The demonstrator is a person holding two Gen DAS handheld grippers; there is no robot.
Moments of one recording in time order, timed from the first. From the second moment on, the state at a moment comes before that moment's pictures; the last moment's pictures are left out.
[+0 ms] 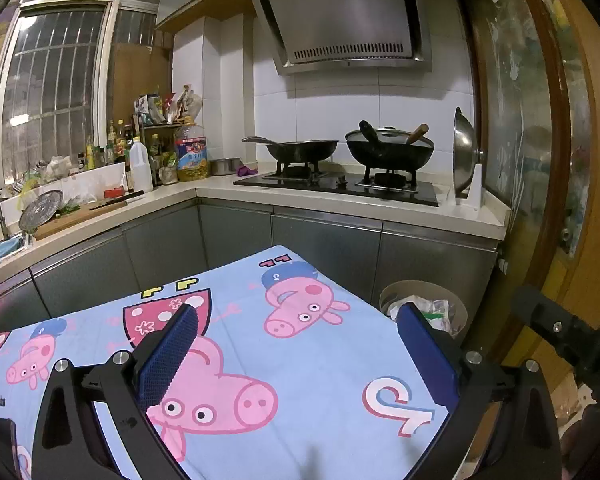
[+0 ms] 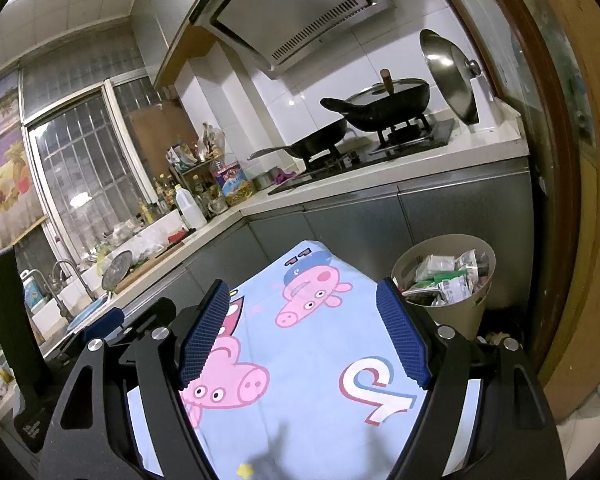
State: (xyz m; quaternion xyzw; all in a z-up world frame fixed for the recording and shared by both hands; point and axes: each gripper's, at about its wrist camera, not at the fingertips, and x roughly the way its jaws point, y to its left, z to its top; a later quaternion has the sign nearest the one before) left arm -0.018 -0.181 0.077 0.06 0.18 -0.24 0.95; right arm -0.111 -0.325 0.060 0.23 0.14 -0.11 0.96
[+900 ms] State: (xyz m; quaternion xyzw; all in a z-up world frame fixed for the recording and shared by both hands) left arm -0.013 -0.185 0.068 0.06 0.21 -0.26 0.94; right arm -0.110 -0.325 0.054 0.24 0.14 -0.11 0.96
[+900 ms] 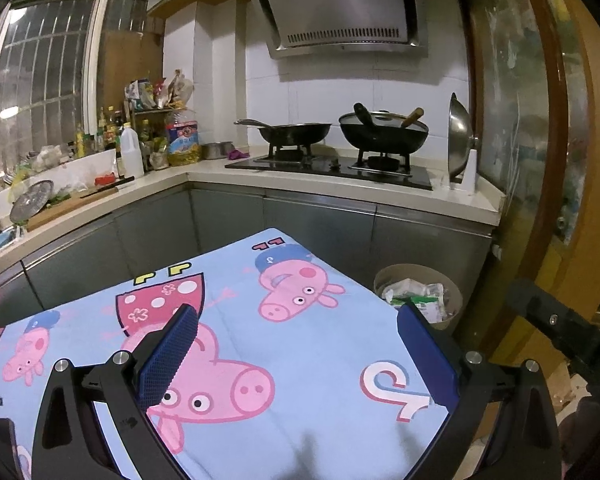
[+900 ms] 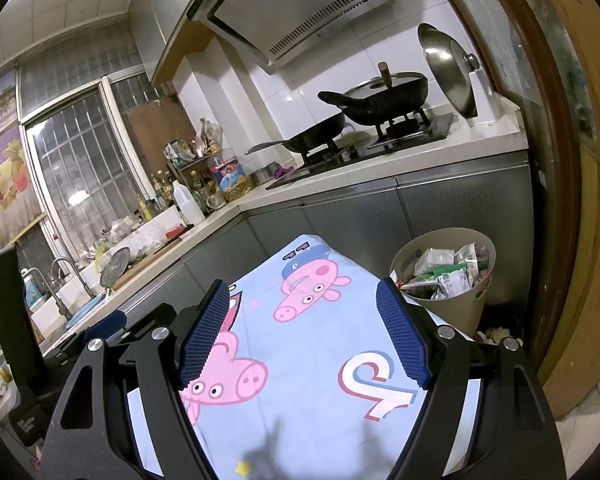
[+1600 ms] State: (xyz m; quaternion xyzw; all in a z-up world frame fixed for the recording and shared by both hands) left arm -0.005 -0.176 0.063 0.04 0.22 -0.23 0.95; right arm -0.110 -0.324 0.053 0.24 0.14 -0.11 0.96
